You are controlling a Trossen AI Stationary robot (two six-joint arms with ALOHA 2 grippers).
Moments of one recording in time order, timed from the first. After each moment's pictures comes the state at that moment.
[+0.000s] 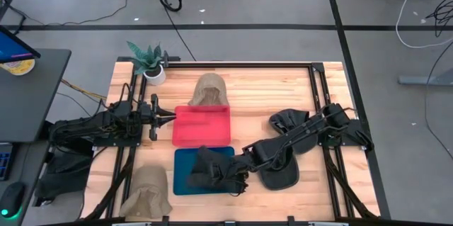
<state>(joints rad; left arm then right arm) 0.14 0.01 0.06 -0.08 0.04 0.01 0.41 2.02 1.54 -0.30 0.03 -1.35</state>
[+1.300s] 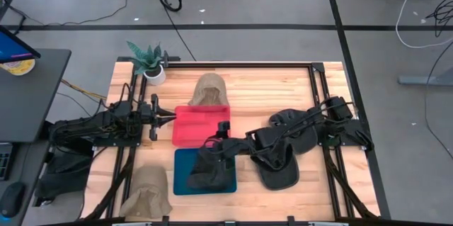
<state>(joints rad) 0.14 0.01 0.06 -0.08 0.04 0.01 0.29 1.96 1.33 0.00 0.41 -0.23</state>
